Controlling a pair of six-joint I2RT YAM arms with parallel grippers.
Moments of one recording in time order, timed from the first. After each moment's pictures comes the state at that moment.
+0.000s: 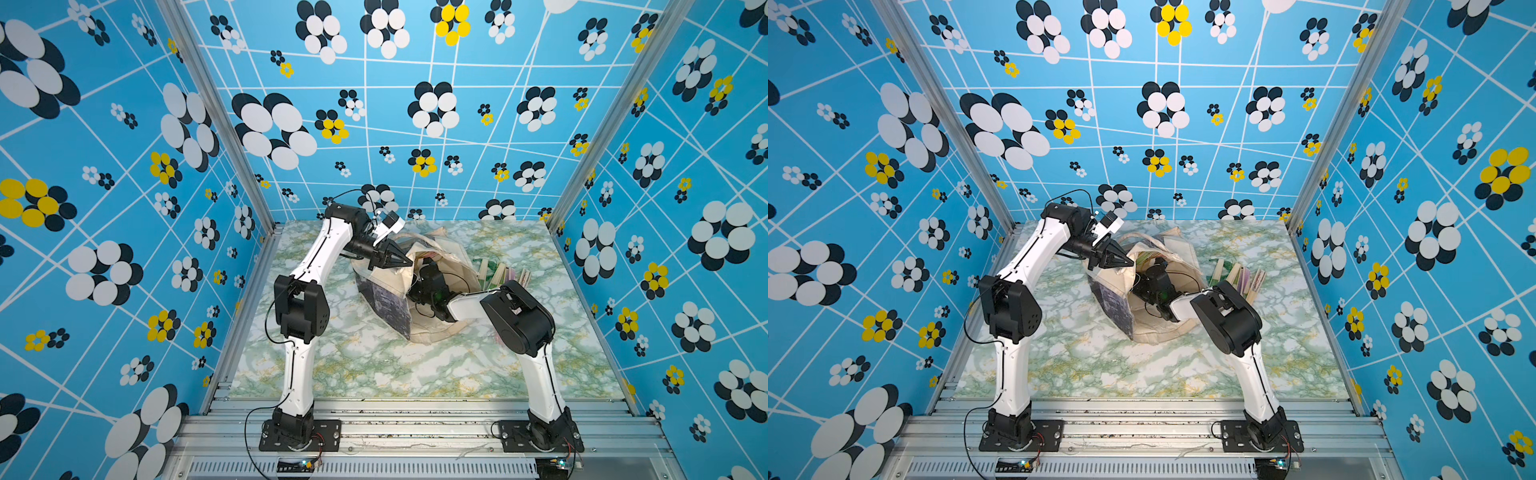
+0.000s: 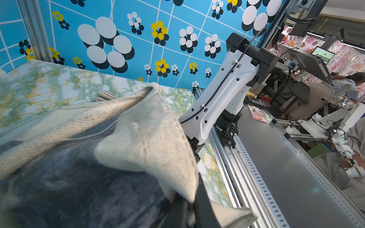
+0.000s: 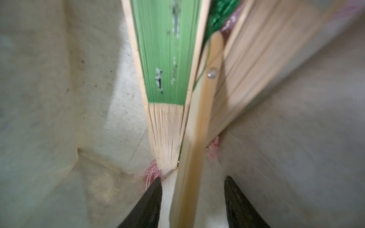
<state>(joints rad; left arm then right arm) -0.29 2.19 2.21 -1.69 1.41 1.34 0.63 2.21 1.21 0.58 -0.16 1.09</state>
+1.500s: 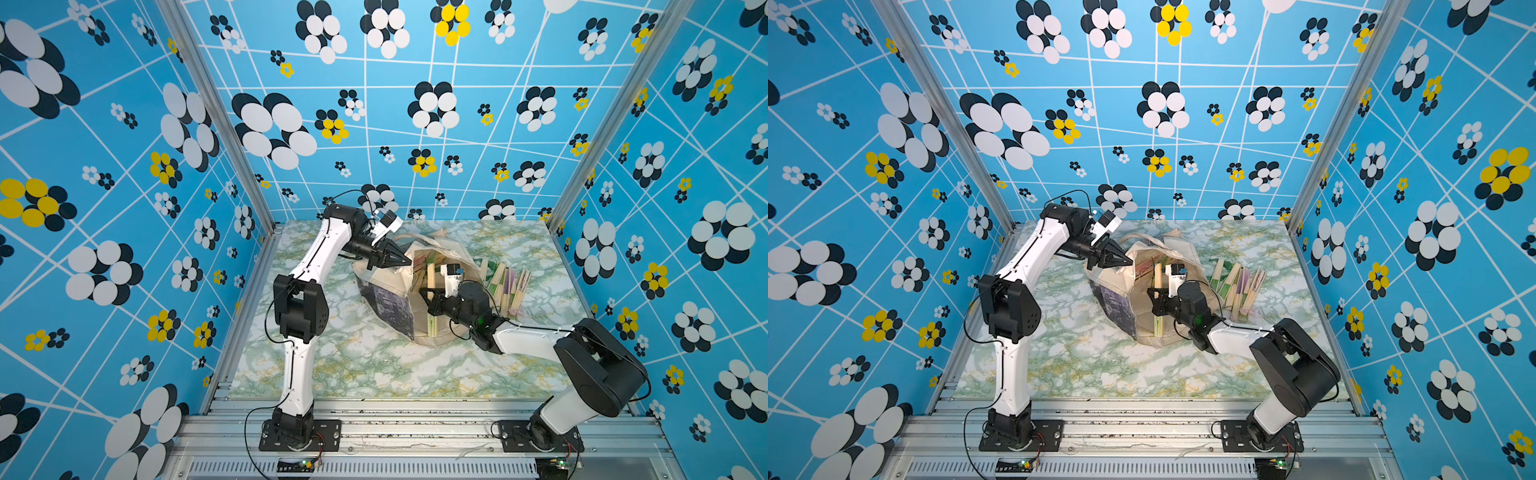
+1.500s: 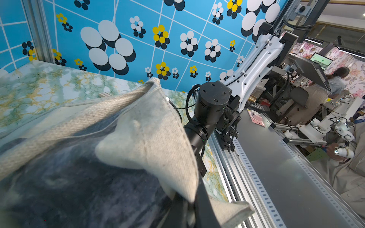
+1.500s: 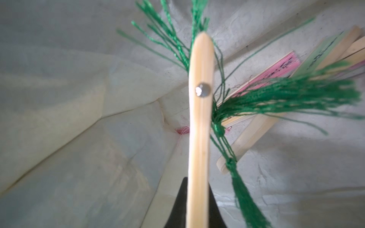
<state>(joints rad) -0.27 2.19 2.20 -1.69 1.44 1.34 0.63 1.58 0.66 0.60 -0.12 0.57</state>
